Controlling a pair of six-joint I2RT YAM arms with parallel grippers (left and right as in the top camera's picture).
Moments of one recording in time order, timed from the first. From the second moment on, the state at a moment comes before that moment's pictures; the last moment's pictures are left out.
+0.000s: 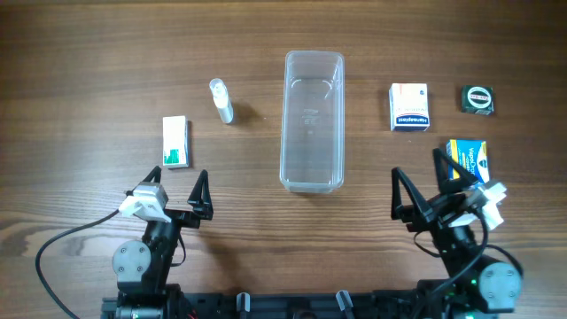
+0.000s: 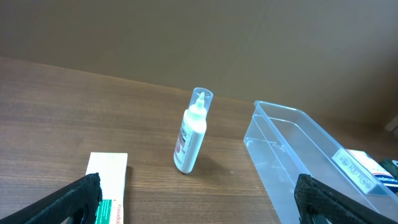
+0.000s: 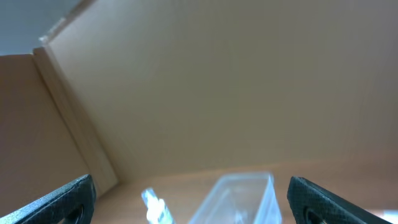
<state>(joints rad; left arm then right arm) 0.00 0.01 0.01 -0.05 0.18 -0.27 0.02 0.07 0.19 0.18 -0.37 0.49</state>
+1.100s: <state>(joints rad) 0.00 0.01 0.01 -0.05 0.18 -0.27 -0.07 1.76 1.37 -0.76 -0.12 -0.05</state>
